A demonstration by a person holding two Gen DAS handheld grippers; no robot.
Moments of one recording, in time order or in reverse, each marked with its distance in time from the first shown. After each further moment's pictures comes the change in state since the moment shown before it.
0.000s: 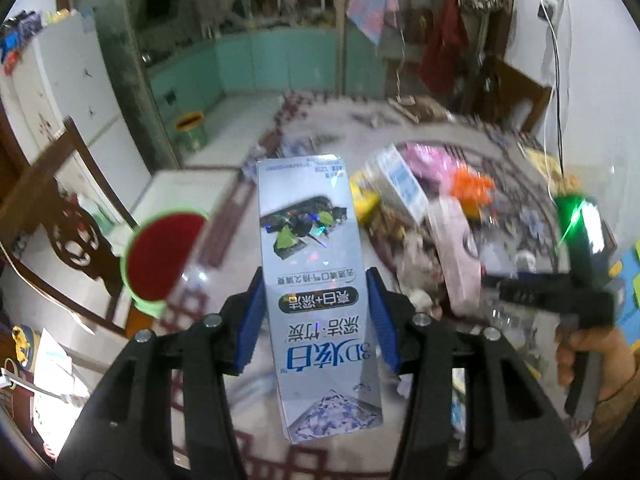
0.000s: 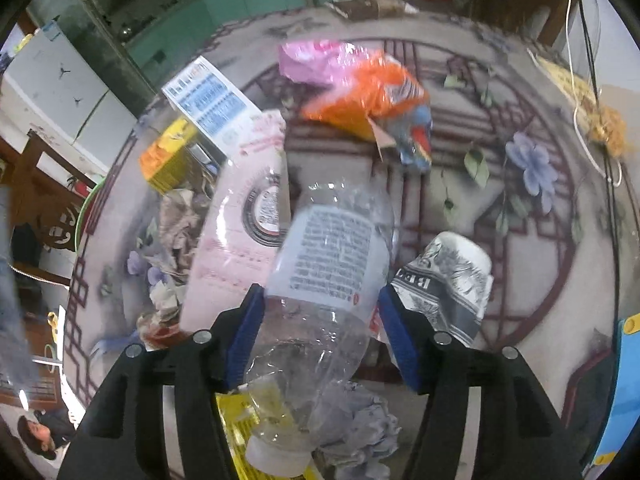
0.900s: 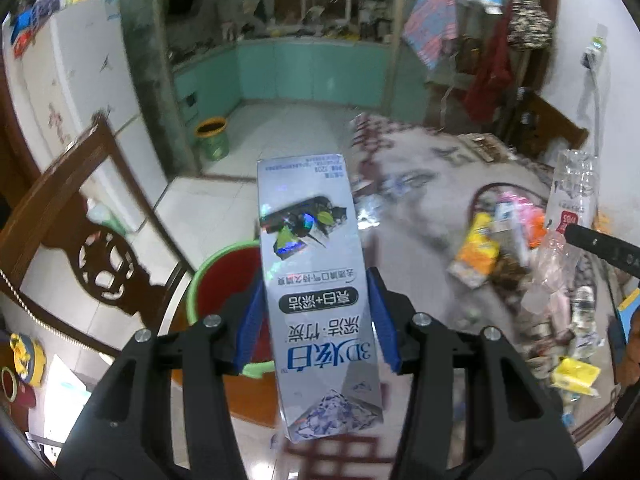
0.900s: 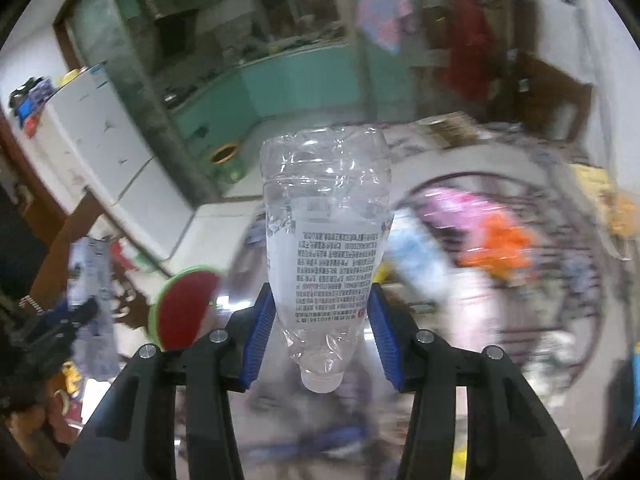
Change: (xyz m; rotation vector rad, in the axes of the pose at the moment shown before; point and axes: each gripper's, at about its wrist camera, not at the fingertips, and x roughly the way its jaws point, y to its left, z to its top) left arm 0.054 0.214 0.041 -0.054 -0.001 -0.013; right arm -0.075 0.202 0.057 -0.019 -0.310 0.096
